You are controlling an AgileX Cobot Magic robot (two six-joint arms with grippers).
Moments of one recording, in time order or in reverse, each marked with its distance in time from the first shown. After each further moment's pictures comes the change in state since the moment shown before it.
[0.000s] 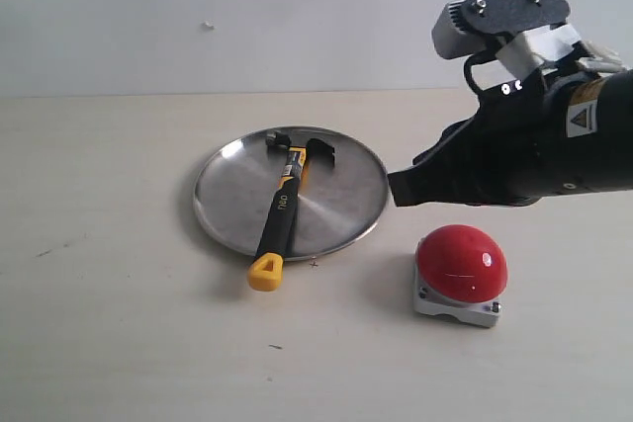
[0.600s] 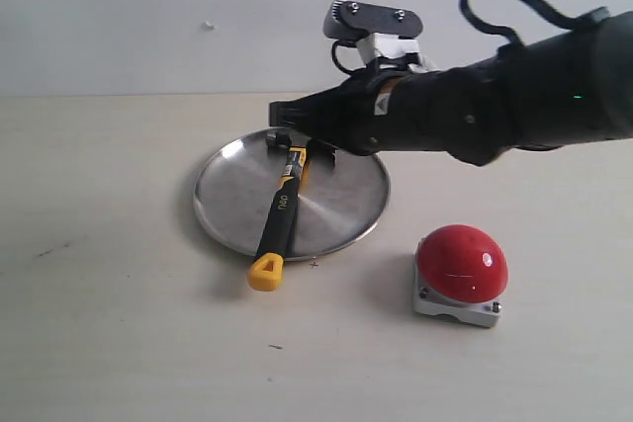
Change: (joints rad) left arm 0.000 0.000 0.000 0.000 0.000 0.000; right arm 0.000 0.560 -0.285 0.002 -0.439 0.251
